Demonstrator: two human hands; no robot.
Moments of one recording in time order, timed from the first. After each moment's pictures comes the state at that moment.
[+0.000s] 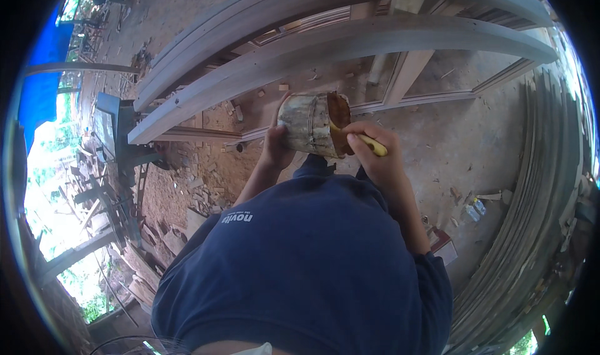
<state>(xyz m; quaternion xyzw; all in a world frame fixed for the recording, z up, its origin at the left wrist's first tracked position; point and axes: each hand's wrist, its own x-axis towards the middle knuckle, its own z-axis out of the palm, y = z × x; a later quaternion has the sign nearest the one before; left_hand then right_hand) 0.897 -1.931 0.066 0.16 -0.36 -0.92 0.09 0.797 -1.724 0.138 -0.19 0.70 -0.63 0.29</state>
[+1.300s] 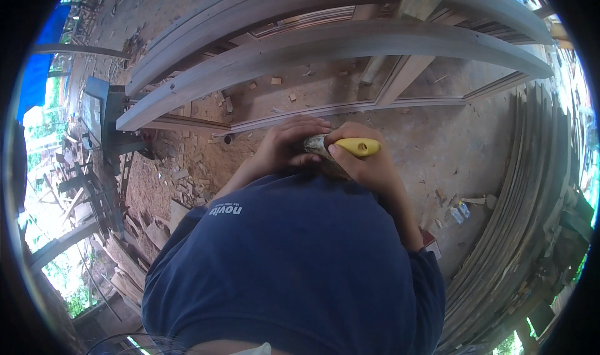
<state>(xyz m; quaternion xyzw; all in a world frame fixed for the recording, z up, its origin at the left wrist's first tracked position) 0.906 -1.947 0.119 -0.11 -0.84 -0.52 0.11 0.807 -1.752 0.177 -0.30 0.68 -0.59 0.33</state>
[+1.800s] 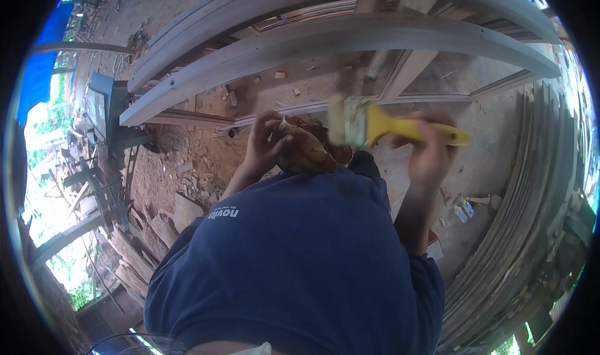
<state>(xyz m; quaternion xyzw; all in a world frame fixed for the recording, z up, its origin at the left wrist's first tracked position) 0.941 -1.936 0.088 0.16 -0.75 -0.63 0.12 0.764 -1.691 0.167 -0.11 0.54 -0.81 0.21</state>
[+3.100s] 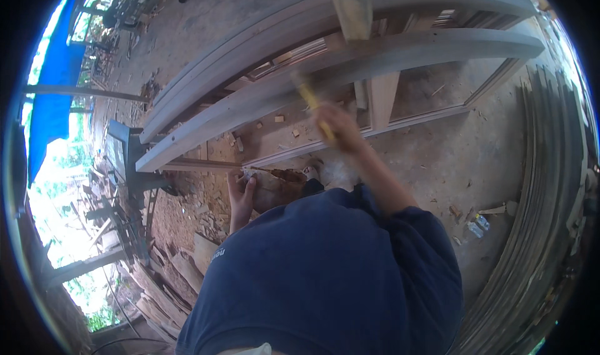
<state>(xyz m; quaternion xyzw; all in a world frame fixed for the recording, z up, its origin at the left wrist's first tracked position) 0.939 -1.887 0.081 0.33 -0.69 -0.62 0.17 0.655 -1.734 0.025 -0.49 0.65 -0.56 -0.16</state>
